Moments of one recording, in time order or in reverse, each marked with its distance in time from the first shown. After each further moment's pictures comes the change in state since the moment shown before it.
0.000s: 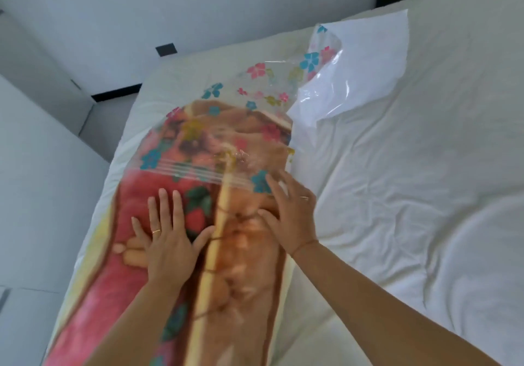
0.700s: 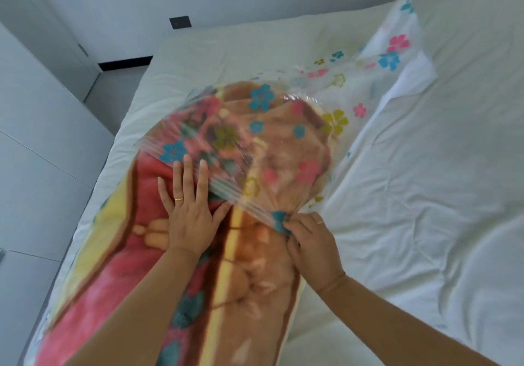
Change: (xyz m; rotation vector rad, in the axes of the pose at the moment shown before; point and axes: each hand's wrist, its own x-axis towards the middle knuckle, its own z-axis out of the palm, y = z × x) left_hand 0.022 -0.009 0.040 -0.081 0.253 0.101; right_hand -0.064 0.001 0.014 0.062 0.097 -0.263
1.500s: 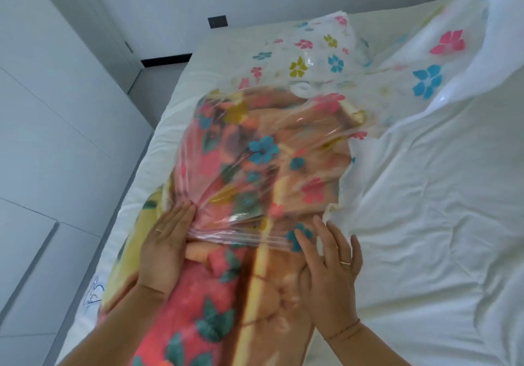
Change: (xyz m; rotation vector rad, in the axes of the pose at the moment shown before) left_hand -0.086 -0.084 -0.057 -0.133 -0.004 0.077; right_hand -0.041 -0.075 -0.018 -0.203 -0.003 0.085
